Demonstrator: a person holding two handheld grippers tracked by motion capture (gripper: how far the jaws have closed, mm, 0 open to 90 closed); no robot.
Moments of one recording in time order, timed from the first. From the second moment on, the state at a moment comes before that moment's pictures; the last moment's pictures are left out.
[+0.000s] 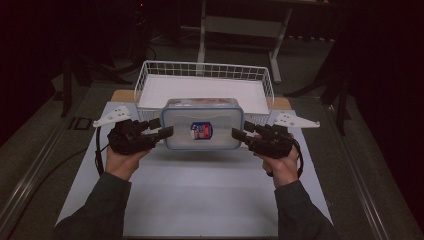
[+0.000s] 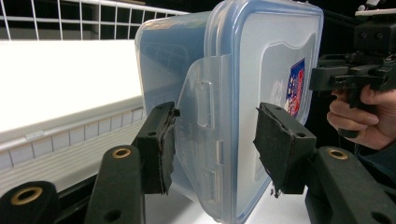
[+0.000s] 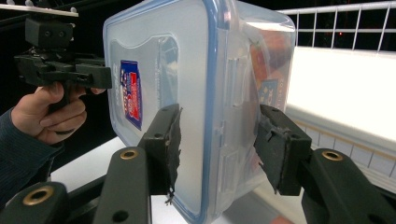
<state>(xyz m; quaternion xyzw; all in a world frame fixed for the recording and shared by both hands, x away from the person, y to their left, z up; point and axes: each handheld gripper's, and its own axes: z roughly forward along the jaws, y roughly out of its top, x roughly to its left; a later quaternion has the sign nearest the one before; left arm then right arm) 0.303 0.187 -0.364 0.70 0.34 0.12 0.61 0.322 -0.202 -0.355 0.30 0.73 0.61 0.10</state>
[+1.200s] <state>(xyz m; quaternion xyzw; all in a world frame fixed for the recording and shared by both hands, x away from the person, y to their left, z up) 0.388 0.188 -0.337 0.66 0.40 0.10 0.63 0.409 -0.196 -0.337 0.36 0.70 0.62 0.06</state>
